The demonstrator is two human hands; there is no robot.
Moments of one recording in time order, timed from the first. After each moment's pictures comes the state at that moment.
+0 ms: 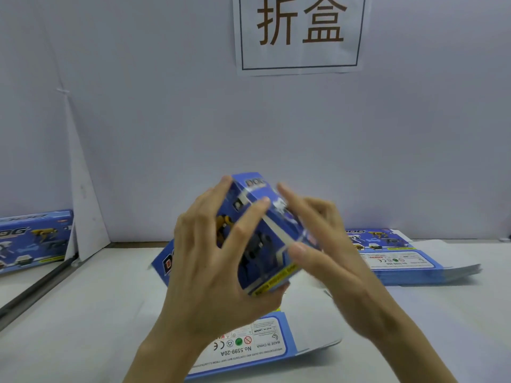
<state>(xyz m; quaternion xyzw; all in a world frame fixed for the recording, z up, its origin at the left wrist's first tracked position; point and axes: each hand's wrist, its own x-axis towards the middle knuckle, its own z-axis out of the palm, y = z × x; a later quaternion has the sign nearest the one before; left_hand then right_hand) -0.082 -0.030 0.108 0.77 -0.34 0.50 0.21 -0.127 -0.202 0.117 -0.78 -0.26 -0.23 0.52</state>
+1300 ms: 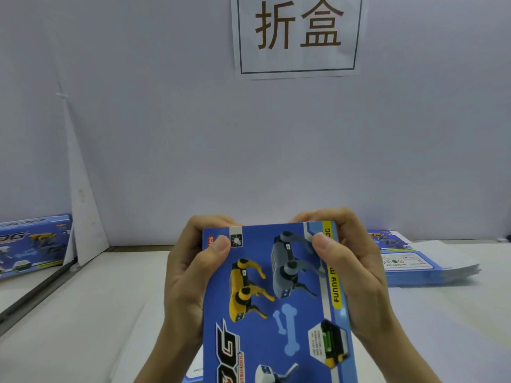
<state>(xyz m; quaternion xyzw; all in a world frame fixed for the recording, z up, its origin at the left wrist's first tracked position) -0.093 -0.029 0.107 0.49 -0.30 0.13 0.81 -0.129 -0.191 0.113 -0.60 -0.27 -0.31 0.68</state>
